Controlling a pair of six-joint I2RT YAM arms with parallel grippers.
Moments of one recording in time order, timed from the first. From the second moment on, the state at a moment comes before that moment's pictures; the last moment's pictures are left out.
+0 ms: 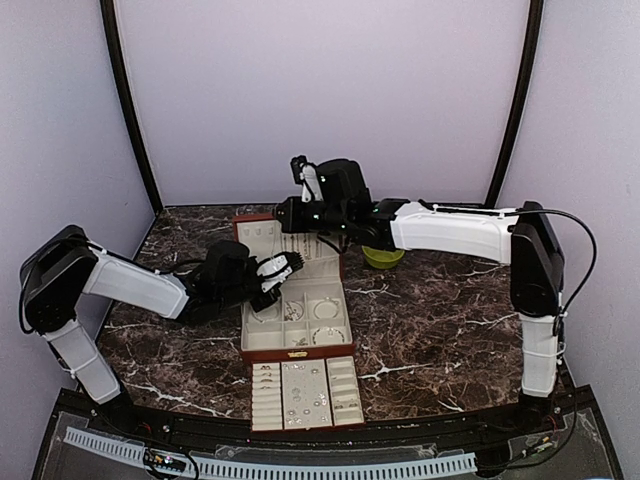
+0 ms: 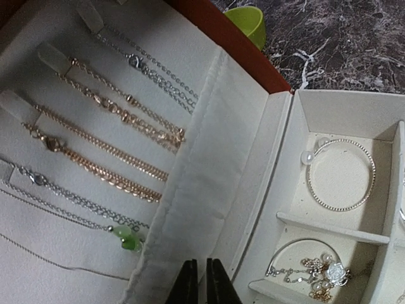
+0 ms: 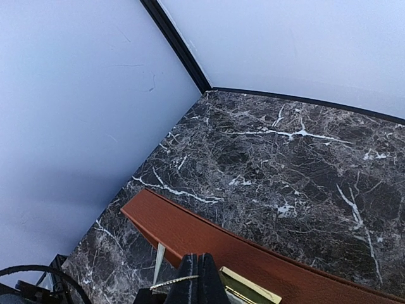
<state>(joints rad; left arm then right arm) -0.76 1.67 0.74 0.47 -0.10 0.59 0.91 2.04 1.71 0.02 -0.05 0.49</state>
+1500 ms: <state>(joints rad) -0.61 1.19 0.79 0.08 0.19 0.09 0.99 2.03 1.72 -0.04 0.07 0.38</state>
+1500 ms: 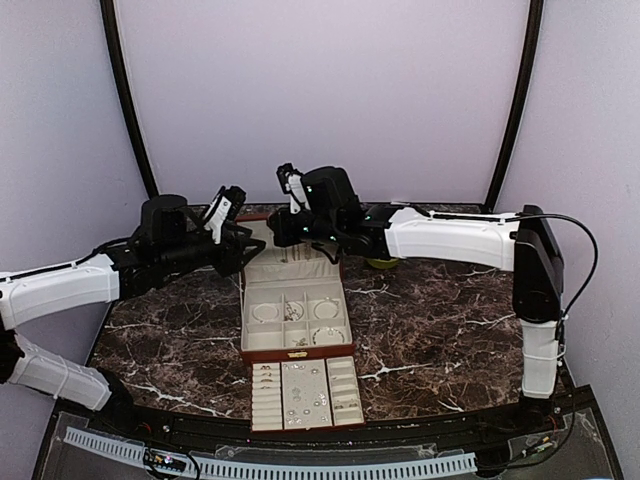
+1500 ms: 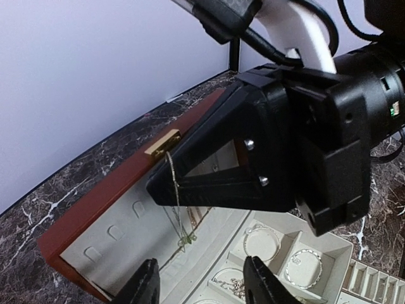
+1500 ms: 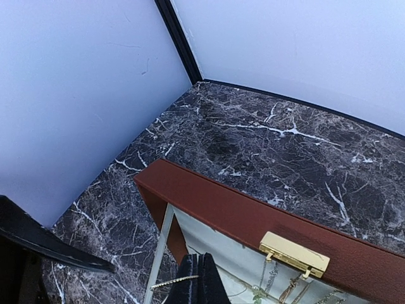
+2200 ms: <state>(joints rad) -0.61 1.42 0.85 0.25 0.21 0.07 0.99 2.00 1.71 -0.04 0.07 0.39</state>
